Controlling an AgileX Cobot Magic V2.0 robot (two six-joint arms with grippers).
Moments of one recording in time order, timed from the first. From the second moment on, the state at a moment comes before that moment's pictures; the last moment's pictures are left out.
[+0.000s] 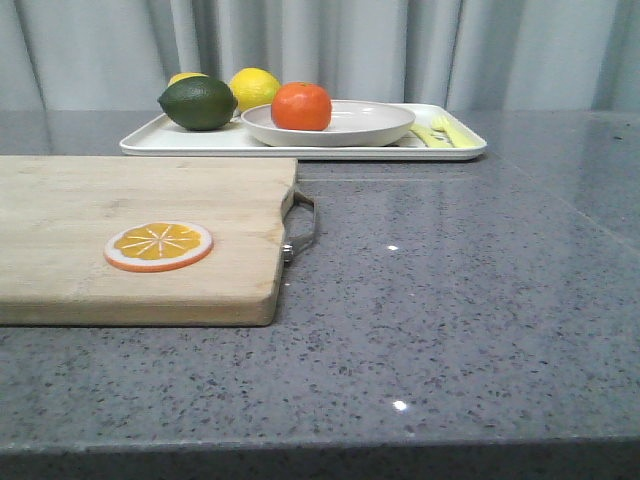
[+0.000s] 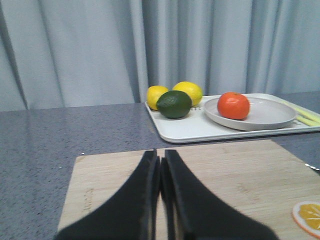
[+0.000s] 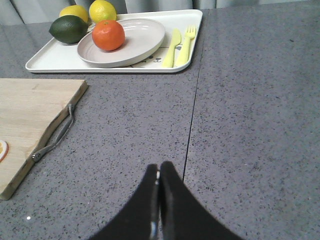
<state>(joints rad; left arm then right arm) -0.20 0.12 -0.13 -0.09 0.03 0.02 0.02 0.28 -0.55 0.39 0.71 -0.14</state>
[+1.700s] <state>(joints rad) -0.05 0.00 0.00 -0.04 0.11 -0.01 0.02 0.28 -0.54 0.39 0.71 -0.14</state>
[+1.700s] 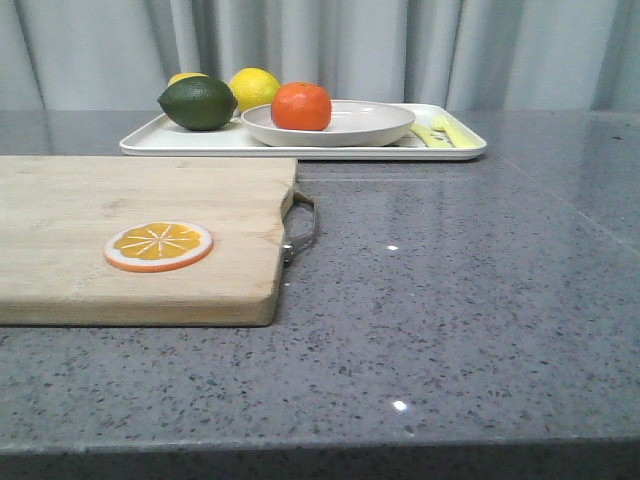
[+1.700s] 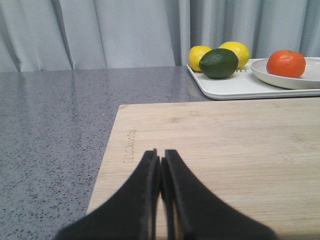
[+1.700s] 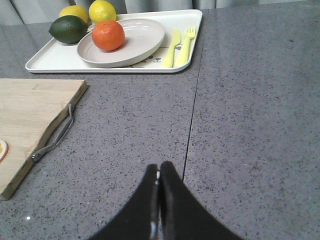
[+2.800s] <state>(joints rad) -0.05 0.00 0.00 -0.04 0.11 -0.01 0.01 0.01 0.01 -0.10 0.02 0.23</state>
